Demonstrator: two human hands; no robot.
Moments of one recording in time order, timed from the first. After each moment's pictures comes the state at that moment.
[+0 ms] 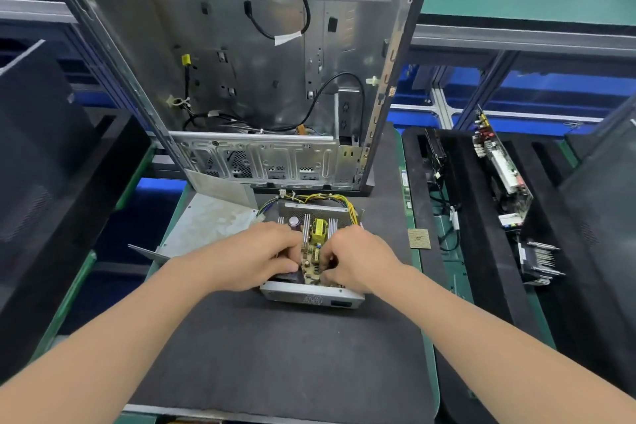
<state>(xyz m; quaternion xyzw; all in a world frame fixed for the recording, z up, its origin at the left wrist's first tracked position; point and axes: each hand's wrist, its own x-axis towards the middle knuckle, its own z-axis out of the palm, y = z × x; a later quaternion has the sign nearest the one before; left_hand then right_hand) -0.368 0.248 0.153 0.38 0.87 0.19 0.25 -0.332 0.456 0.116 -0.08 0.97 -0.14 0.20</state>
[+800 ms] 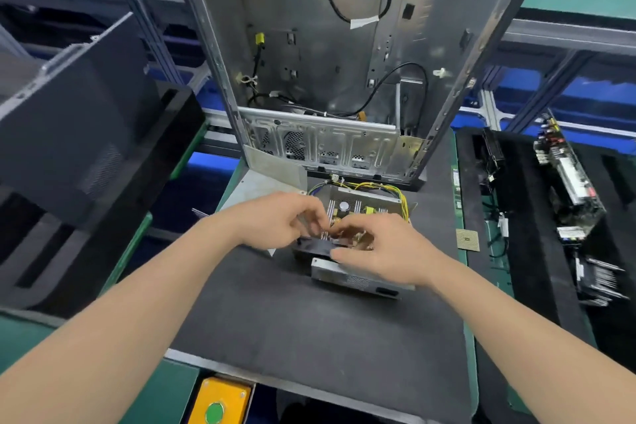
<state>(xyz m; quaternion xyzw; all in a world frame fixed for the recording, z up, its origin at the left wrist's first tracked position) -0.380 0.200 0.160 0.25 0.87 0.28 0.32 -0.326 0.436 0.134 -0.13 0.90 -0.36 0.19</state>
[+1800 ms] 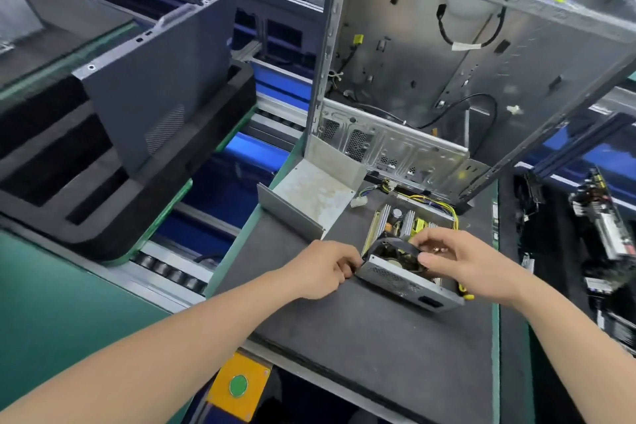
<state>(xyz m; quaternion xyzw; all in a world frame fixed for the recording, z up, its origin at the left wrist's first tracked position) -0.308 0.180 0.067 0.12 0.85 0.44 0.27 -0.321 0.455 0.150 -0.08 0.88 -0.37 0.28</state>
